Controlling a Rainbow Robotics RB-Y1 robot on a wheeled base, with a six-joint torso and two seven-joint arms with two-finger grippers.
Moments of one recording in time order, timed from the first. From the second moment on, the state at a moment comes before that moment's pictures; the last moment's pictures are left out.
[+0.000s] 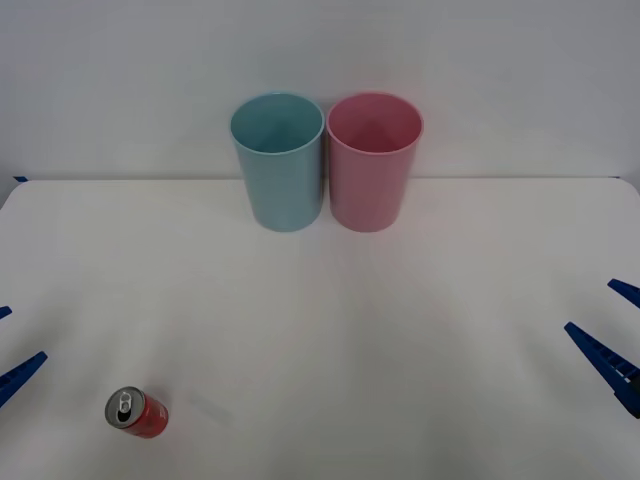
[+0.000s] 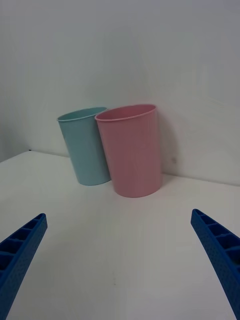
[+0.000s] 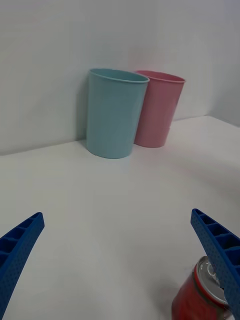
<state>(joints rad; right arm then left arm) 0.35 -0.40 -0.52 -1.66 0.96 -1.22 0.00 0.28 0.61 0.55 -1.31 -0.91 -1.39 -0.10</state>
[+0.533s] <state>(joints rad) 0.35 -0.40 -0.52 -1.66 0.96 -1.22 0.00 0.23 0.68 0.54 -1.10 -0.99 -1.50 -0.31</state>
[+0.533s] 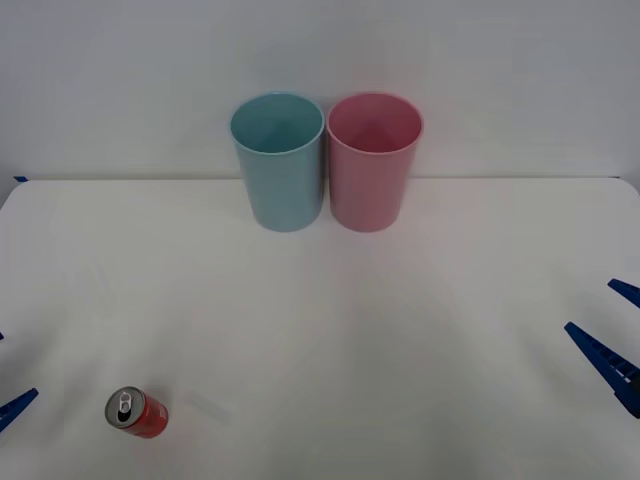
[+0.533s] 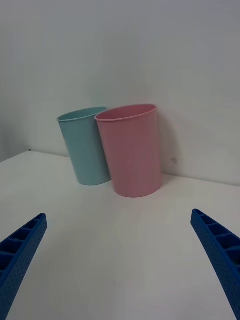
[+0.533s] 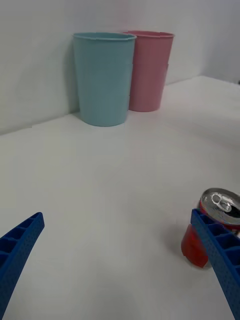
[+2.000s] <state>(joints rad) 0.35 -0.40 -0.52 -1.66 0.96 -1.22 0.00 0.25 0.67 0.33 -1.04 -1.04 -1.55 -0.55</state>
